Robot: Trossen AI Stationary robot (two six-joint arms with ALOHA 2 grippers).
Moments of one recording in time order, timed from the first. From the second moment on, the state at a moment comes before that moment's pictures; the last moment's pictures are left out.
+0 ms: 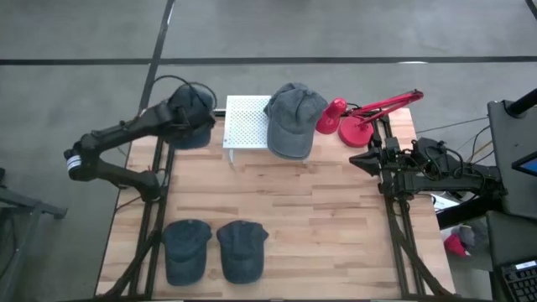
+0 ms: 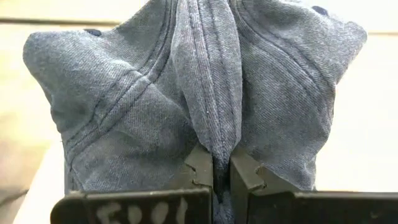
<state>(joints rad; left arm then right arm) 0.45 1.20 1.23 -1.25 -0.78 -1.11 -0.09 0.29 0.47 -0.18 -0.05 0.34</state>
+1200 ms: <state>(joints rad) 0.26 1.62 1.59 -0.94 -0.82 -1.03 -0.09 0.29 0.47 -0.18 -0.05 0.34</state>
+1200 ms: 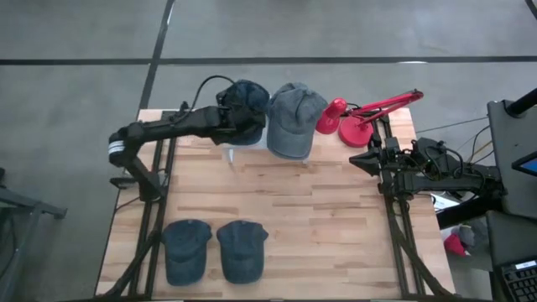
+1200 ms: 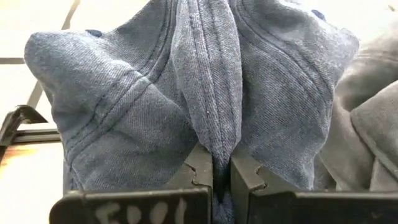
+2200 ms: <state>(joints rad) 0.25 1.71 1.61 -0.99 -0.73 -1.19 -0.09 0.29 0.47 -0.18 -0.05 0.34</state>
